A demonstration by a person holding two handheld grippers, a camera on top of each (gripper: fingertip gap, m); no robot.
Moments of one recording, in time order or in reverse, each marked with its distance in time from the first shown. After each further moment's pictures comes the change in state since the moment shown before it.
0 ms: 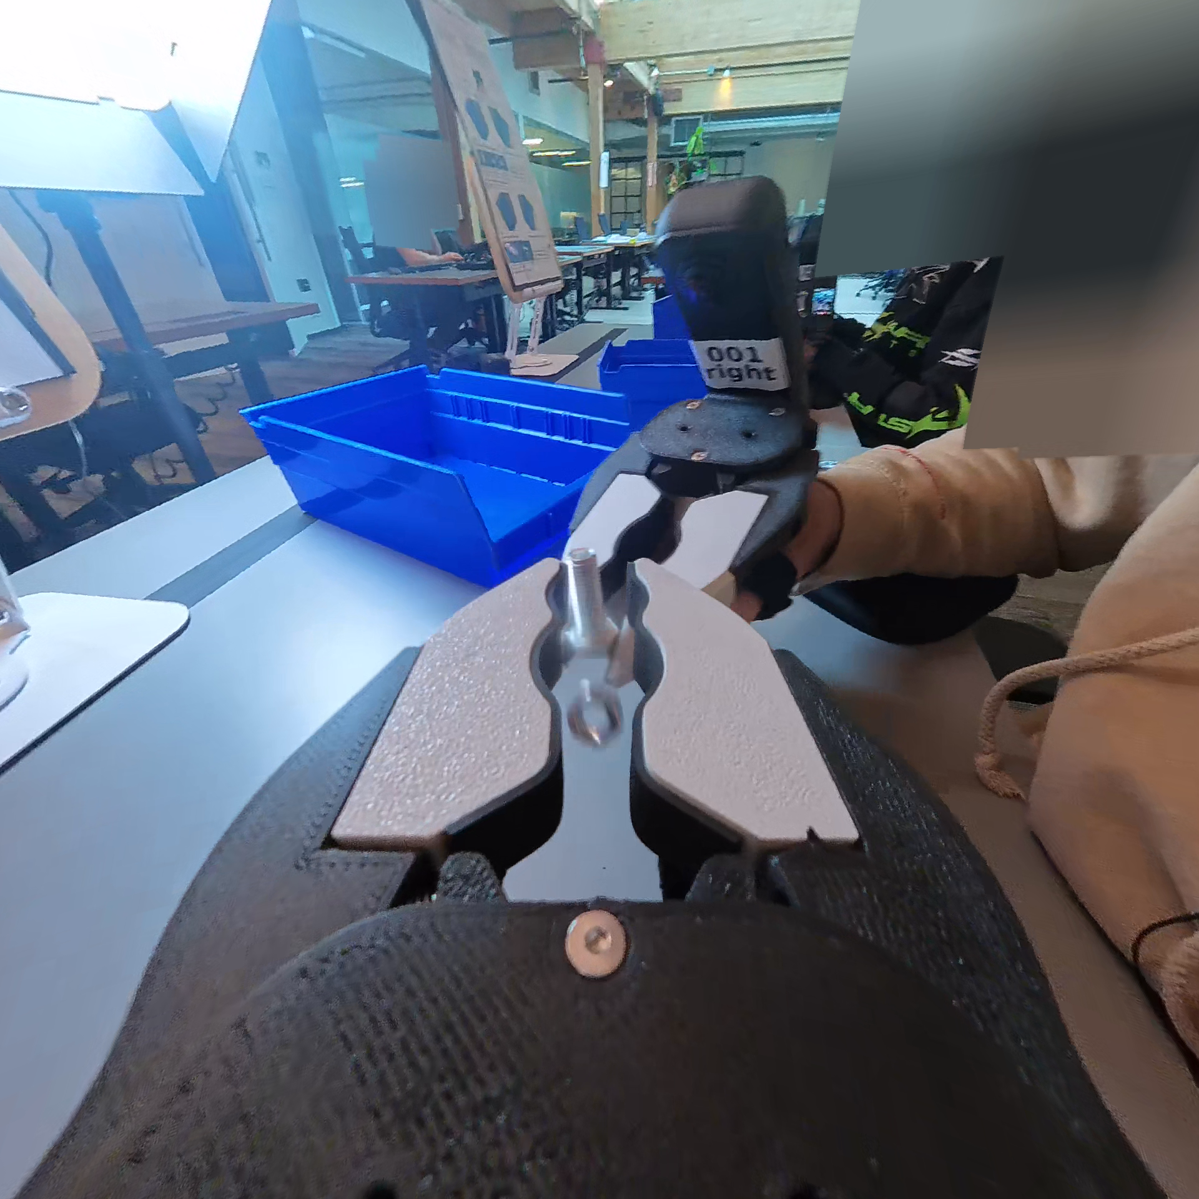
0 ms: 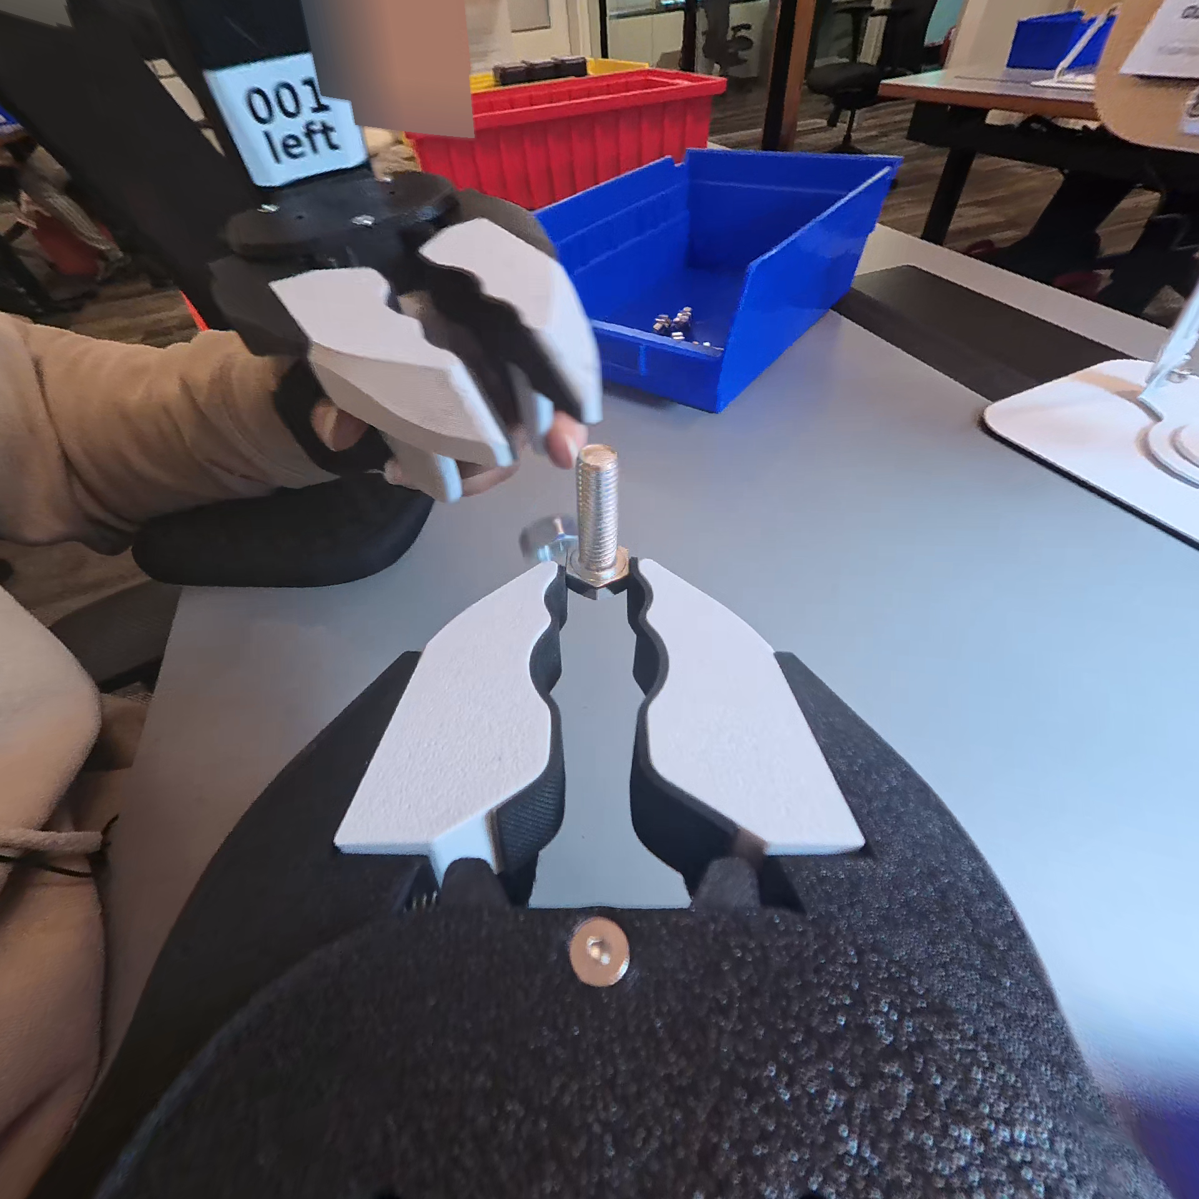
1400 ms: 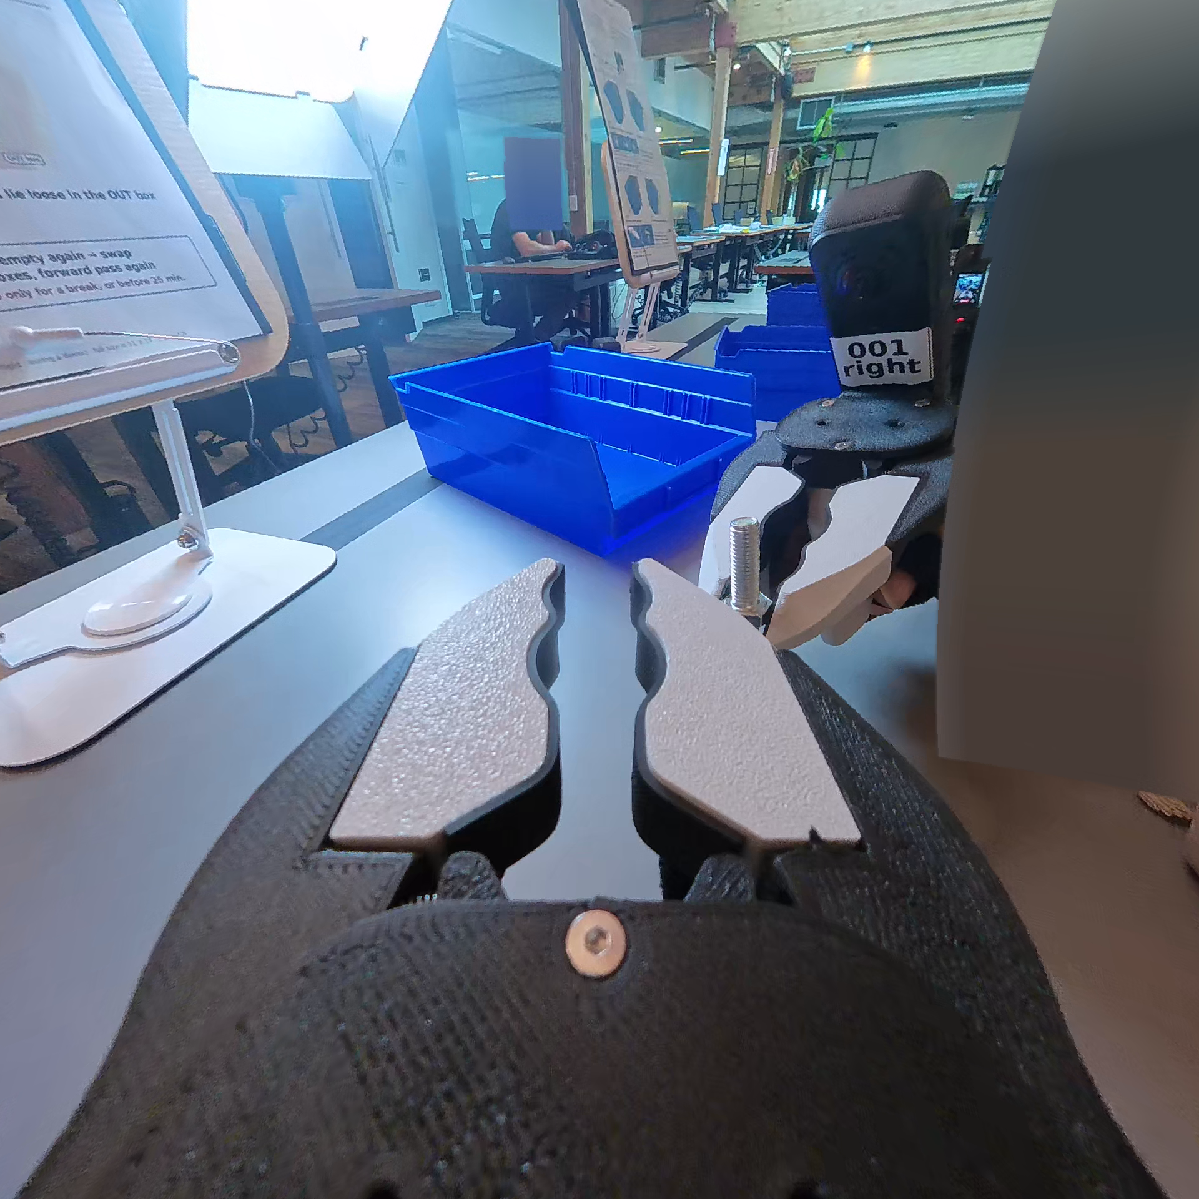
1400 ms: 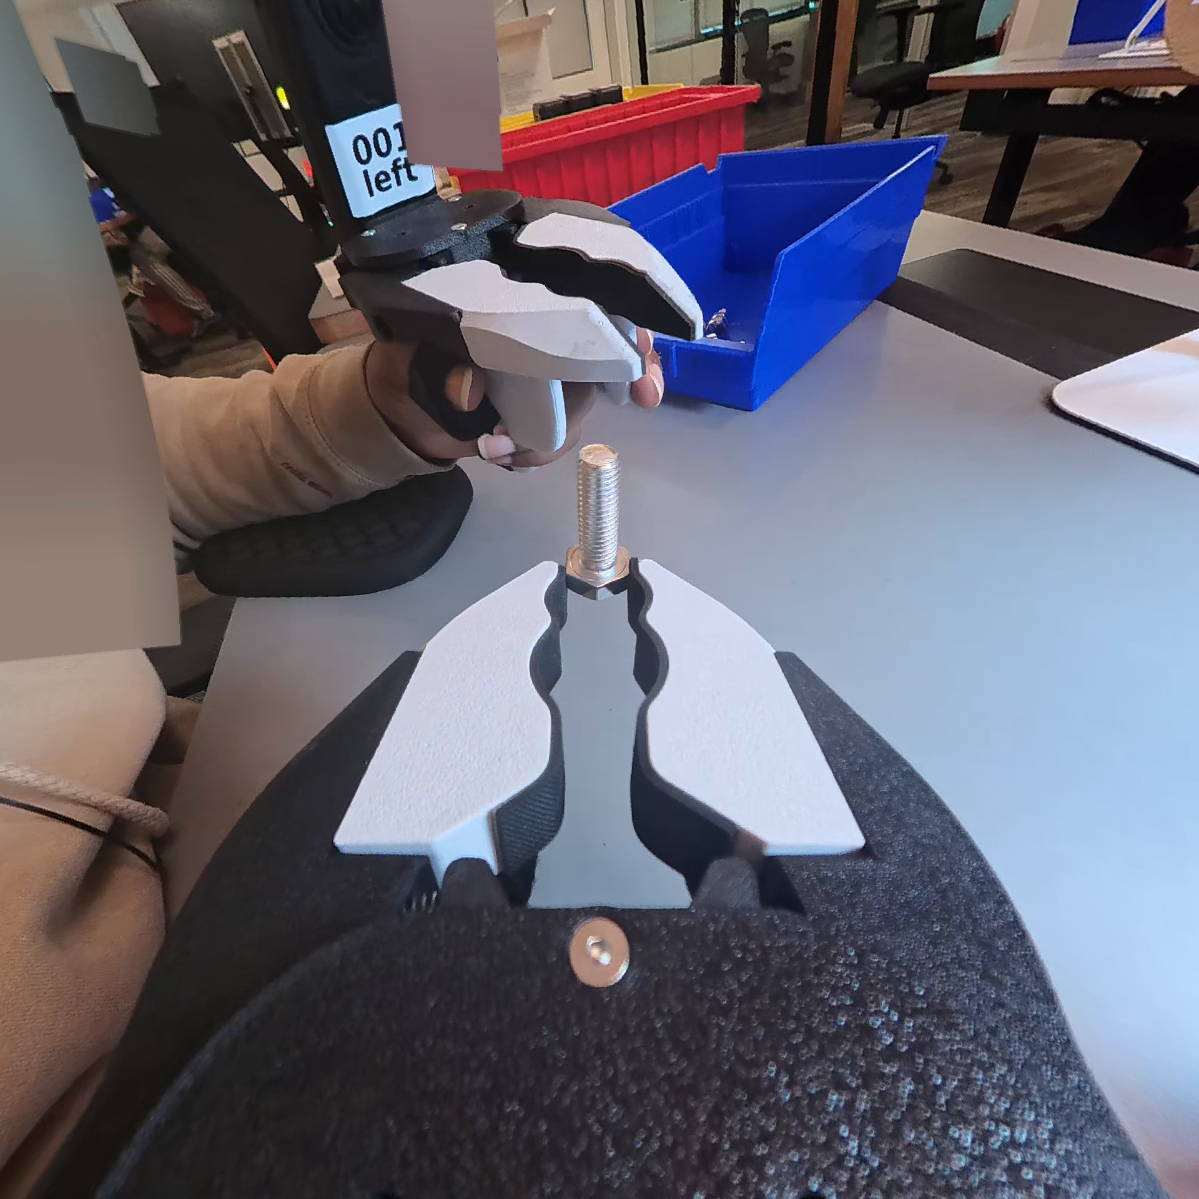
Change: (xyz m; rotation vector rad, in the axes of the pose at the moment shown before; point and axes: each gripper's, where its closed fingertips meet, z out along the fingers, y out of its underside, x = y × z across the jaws) left arm -0.050 0.013 -0.019 -0.010 -0.171 -0.001; right arm -0.005 0.007 0.002 0.037 -0.079 0.070
